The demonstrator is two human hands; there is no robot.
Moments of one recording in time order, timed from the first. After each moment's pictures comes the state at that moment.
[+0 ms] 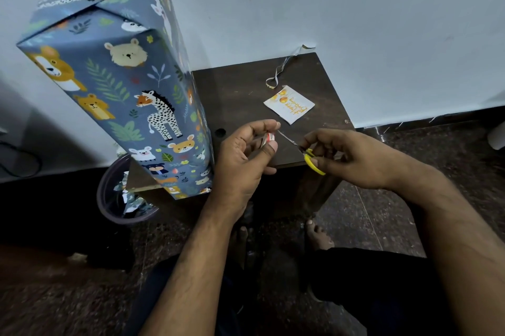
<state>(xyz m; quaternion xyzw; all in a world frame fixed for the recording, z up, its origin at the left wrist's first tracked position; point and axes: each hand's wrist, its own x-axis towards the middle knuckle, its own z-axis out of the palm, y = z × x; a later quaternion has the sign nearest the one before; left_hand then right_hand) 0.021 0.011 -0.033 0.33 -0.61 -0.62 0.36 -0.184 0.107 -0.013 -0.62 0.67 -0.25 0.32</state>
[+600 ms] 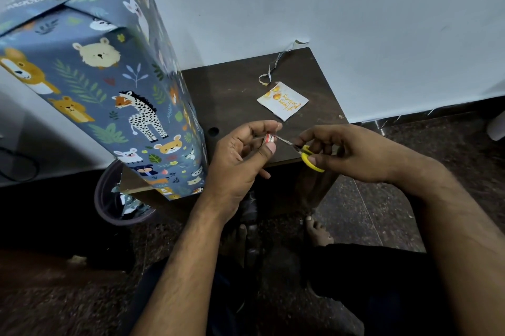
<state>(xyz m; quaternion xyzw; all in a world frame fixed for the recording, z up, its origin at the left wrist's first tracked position) 0.025 0.012 -0.031 0.29 -0.64 -0.63 0.32 -0.195 0.111 -0.014 -0.63 0.66 -0.26 0.32</state>
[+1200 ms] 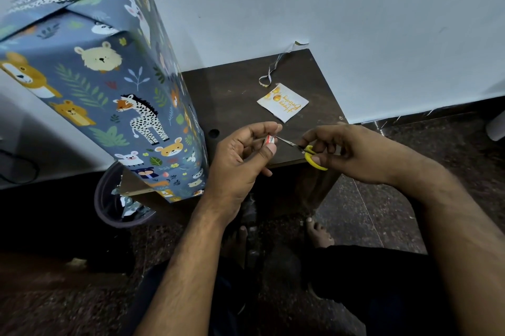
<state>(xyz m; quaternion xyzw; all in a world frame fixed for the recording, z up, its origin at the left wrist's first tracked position) 0.023 0.011 -0.034 0.29 -0.63 -0.65 0.33 -0.195 0.113 -0.012 -0.64 0.67 -0.25 0.28</state>
